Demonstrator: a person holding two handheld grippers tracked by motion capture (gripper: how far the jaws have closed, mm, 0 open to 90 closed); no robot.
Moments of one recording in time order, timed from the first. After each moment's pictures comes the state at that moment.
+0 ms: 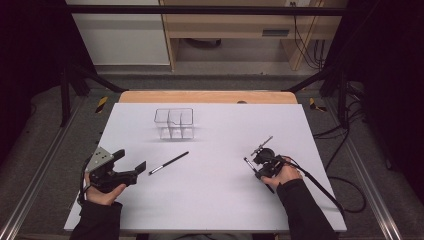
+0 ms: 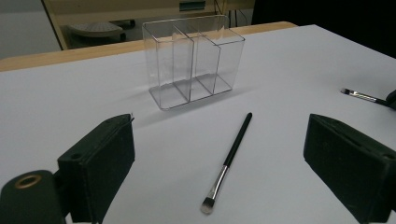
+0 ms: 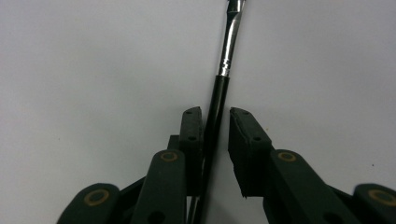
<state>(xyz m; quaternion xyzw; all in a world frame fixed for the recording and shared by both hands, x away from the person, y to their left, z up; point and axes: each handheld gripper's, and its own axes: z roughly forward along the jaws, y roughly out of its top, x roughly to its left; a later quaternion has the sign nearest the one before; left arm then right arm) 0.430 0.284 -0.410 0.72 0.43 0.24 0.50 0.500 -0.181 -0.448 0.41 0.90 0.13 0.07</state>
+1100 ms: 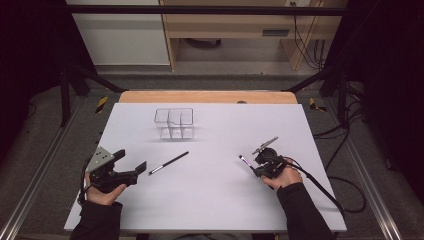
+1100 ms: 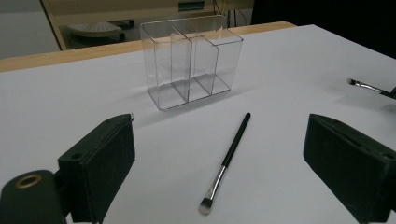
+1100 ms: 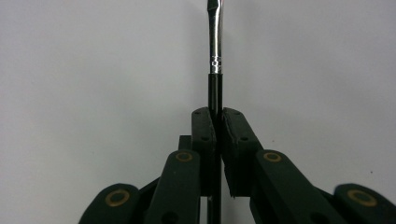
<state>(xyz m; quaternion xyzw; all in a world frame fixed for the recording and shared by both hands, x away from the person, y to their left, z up) 0.429 0.283 -0.409 0.72 0.43 0.24 0.50 0.489 -0.183 -0.435 0.41 0.88 0.20 0.09</state>
